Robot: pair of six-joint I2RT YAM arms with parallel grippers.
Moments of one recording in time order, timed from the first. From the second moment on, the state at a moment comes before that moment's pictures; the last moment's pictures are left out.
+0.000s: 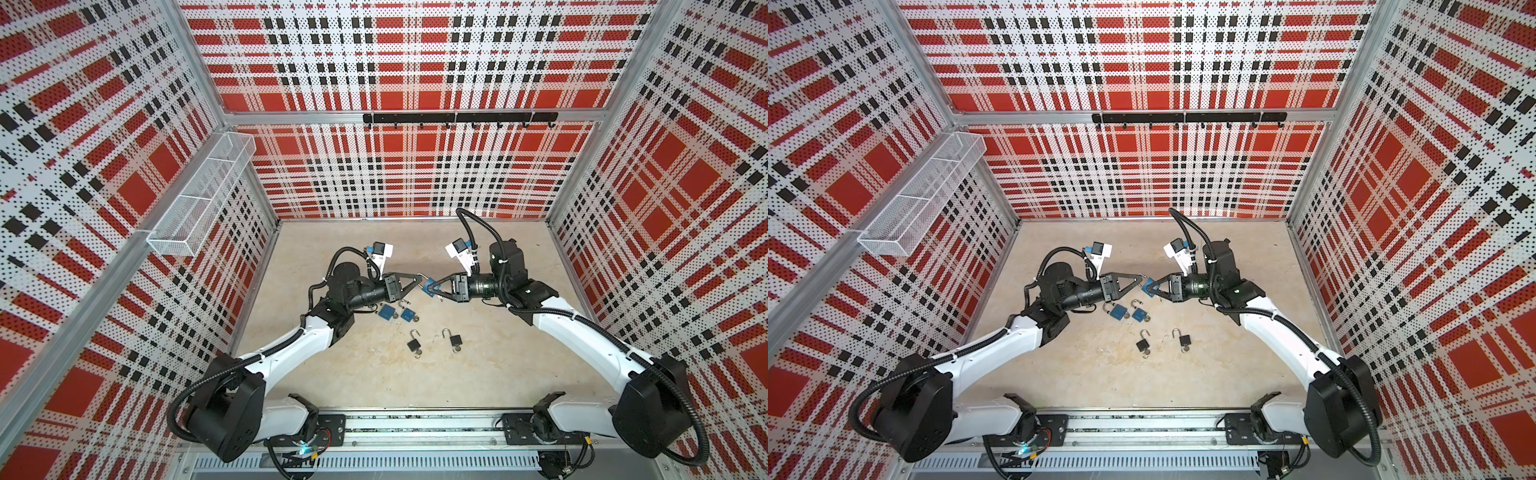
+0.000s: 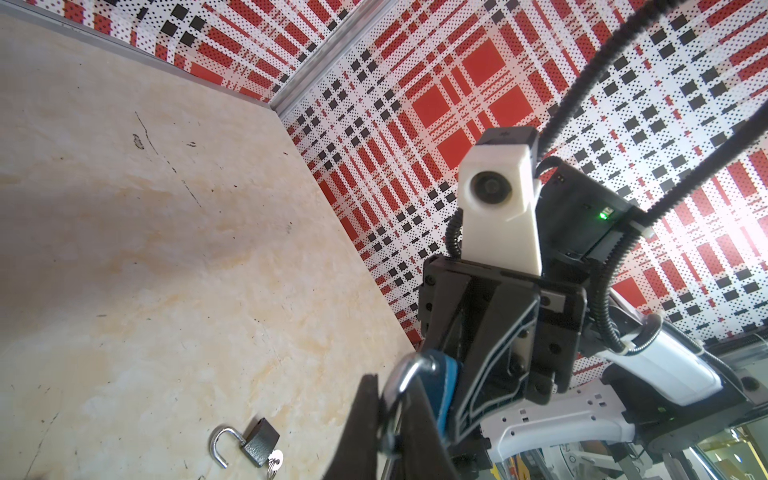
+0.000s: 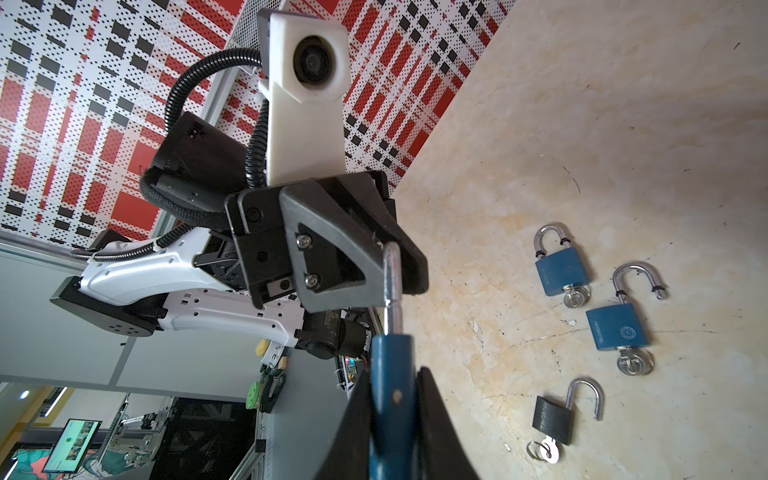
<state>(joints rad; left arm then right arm) -0.53 1.29 0.72 0.51 0.68 -0.85 0.49 1.31 0.99 -0.12 -0.90 0.53</state>
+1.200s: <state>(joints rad) -0.66 1.23 0.65 0.53 0.37 -0.94 0.48 1.33 0.98 -0.10 -0.94 0.54</state>
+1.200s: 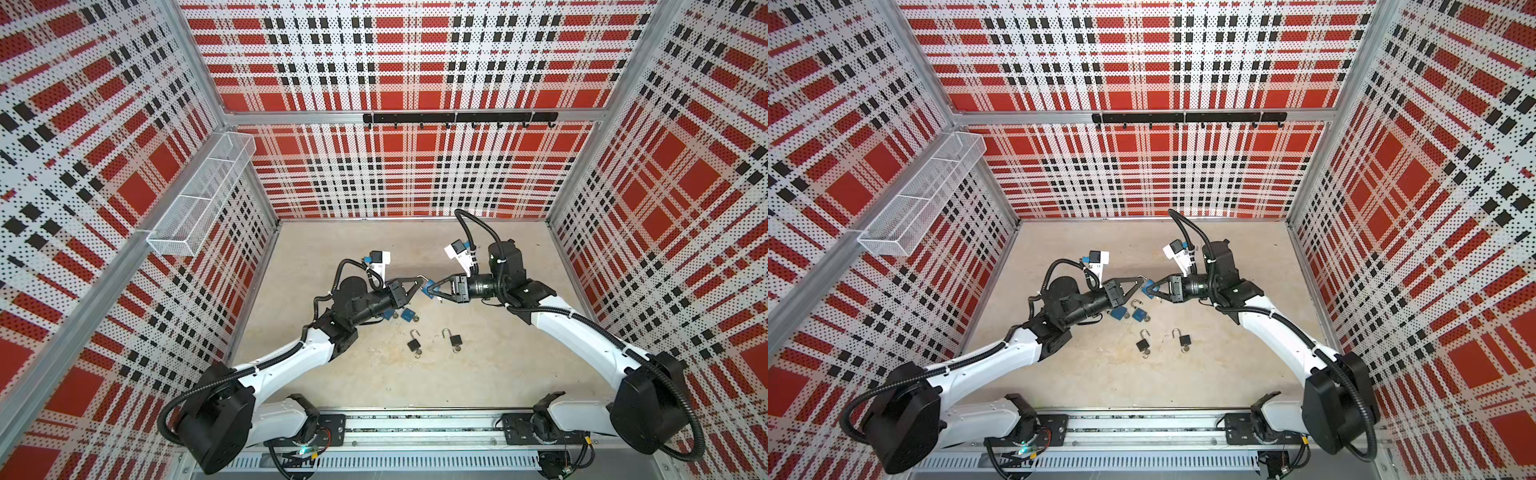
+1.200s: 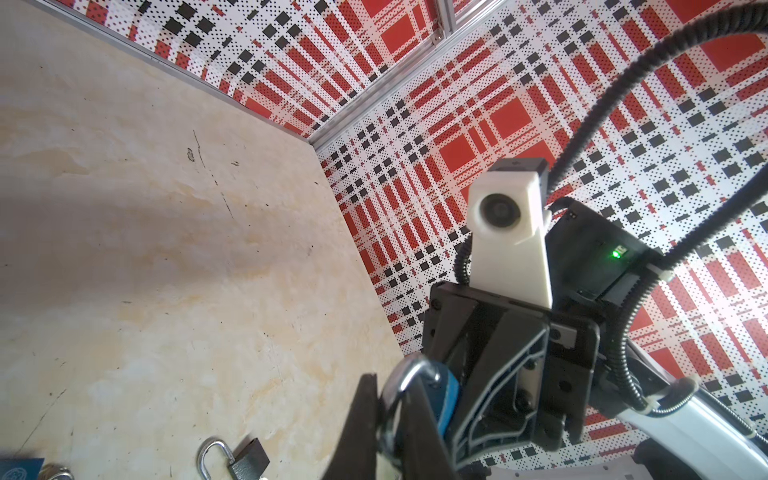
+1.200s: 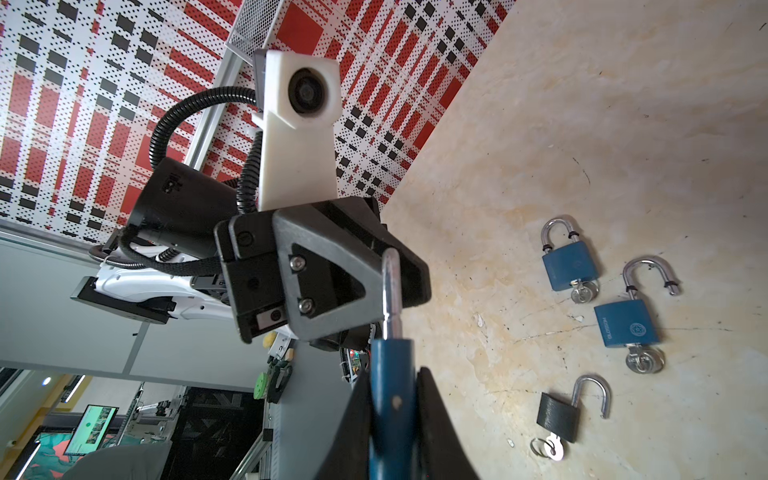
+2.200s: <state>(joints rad) -0.77 1.19 0.60 0.56 0.17 -0.98 0.47 1.35 0.98 -0.07 -1.01 0.53</state>
